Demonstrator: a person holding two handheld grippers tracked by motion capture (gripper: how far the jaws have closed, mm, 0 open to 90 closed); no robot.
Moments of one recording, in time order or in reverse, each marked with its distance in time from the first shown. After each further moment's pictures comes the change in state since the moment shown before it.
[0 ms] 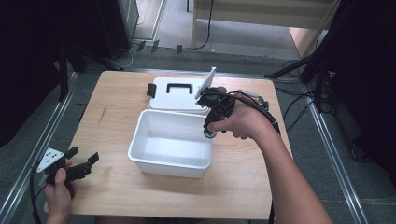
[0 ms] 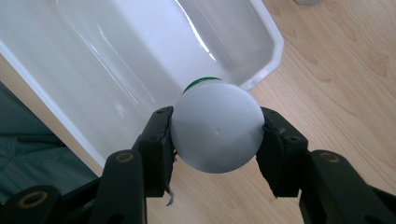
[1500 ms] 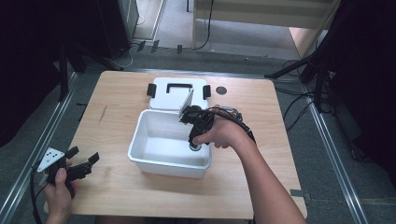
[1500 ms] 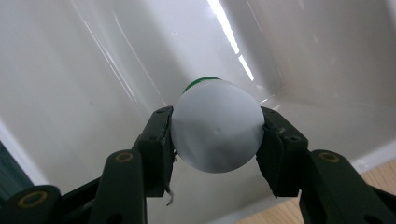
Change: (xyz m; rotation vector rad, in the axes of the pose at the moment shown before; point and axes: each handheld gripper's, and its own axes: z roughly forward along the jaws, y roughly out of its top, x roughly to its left) left arm 0.000 0.000 0.001 0.003 -0.003 0.003; right arm 0.023 0.021 0.076 0.046 0.066 -0.125
